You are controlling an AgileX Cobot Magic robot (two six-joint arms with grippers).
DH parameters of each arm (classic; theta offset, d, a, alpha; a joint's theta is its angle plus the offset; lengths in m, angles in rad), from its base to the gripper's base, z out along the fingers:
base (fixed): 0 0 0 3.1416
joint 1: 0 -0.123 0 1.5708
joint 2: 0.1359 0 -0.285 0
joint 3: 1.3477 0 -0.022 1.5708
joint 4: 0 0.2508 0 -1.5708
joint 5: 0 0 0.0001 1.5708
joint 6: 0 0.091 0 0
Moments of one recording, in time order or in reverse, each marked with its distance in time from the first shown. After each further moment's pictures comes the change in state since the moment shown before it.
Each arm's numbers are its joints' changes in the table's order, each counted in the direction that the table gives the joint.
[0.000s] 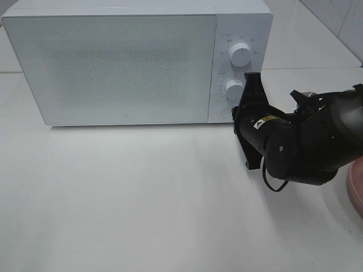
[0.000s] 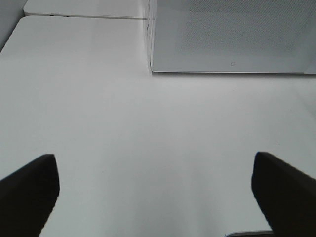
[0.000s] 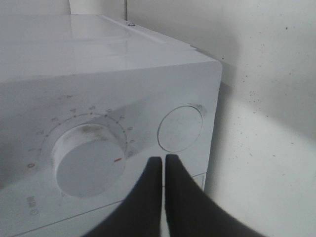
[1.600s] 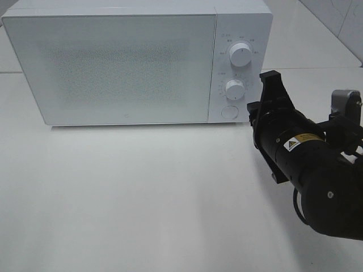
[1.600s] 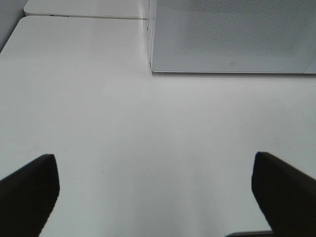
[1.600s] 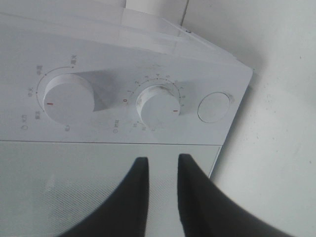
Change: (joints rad) left arm 0.000 0.000 0.000 0.000 0.000 0.000; right arm -0.198 -0.252 0.253 0.180 -0.190 -0.218
